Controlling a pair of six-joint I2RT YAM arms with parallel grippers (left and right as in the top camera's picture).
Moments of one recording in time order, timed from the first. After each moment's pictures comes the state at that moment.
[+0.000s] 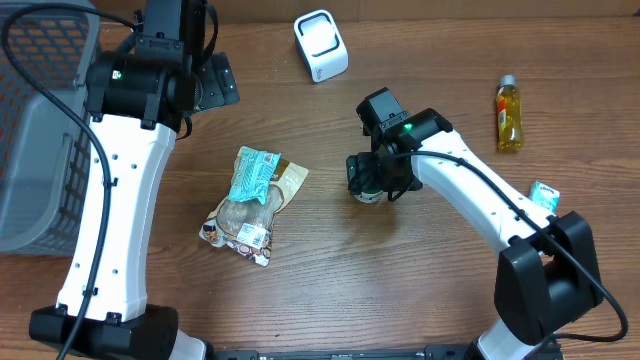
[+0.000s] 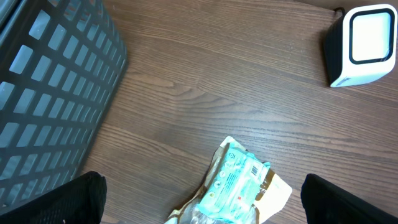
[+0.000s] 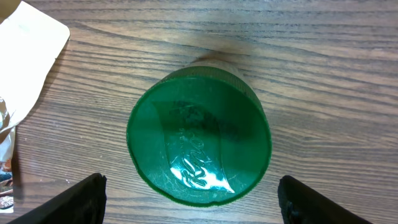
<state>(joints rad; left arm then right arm) -0.19 1.69 1.98 -1.31 -0.30 -0.44 0.49 1.81 1.40 -1.00 -0.07 0.39</state>
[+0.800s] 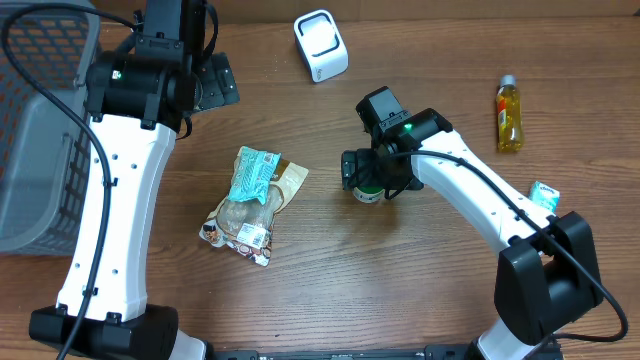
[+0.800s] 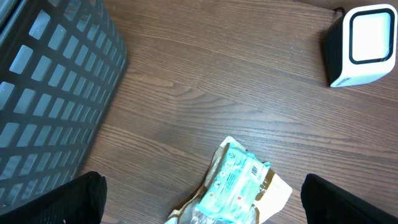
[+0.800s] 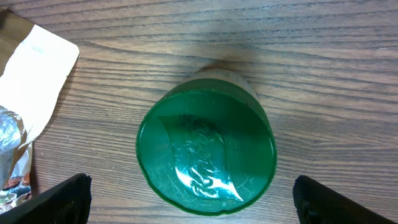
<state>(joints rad) -0.19 1.69 1.98 -1.31 -0.30 -0.44 0.49 1.81 1.40 -0.97 -0.08 0.46</state>
